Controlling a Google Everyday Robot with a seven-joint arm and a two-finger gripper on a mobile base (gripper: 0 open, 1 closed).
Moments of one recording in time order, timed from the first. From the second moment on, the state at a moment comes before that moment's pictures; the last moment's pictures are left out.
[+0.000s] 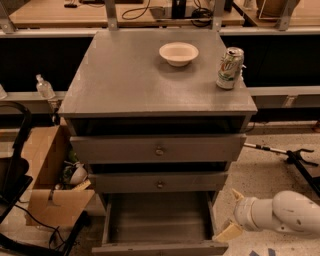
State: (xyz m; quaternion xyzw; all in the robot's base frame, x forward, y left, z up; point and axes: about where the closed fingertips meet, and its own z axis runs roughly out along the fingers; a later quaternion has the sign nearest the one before) arm 0.458 -0.230 0.492 -0.48 0.81 0.12 0.30
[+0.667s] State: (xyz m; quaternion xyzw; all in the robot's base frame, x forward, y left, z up) arm 0.438 -0.226 0.416 -0.45 0.82 0.16 0.33
